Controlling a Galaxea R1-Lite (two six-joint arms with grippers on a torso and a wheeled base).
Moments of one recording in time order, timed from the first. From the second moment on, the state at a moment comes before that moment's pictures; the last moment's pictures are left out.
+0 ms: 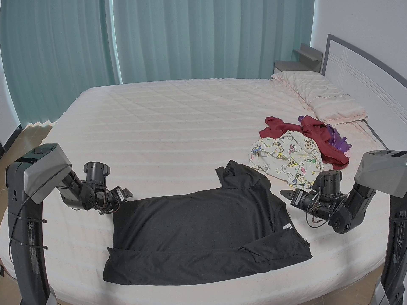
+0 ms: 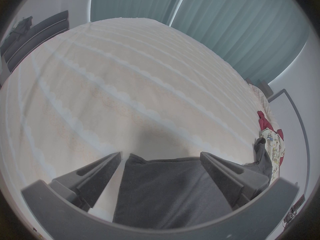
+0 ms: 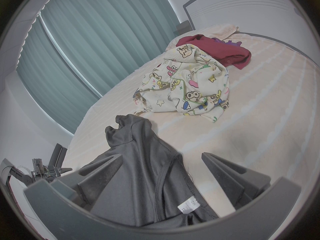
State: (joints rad) left arm -0.01 2.44 -1.16 -0.45 -0.04 -0.56; right arm 0.18 2.33 -0.72 -1.08 0.02 0.56
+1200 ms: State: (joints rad) left arm 0.03 2.40 -1.01 -0.67 -0.13 -0.55; right arm 0.21 2.56 -1.36 -0.64 0.09 0.50
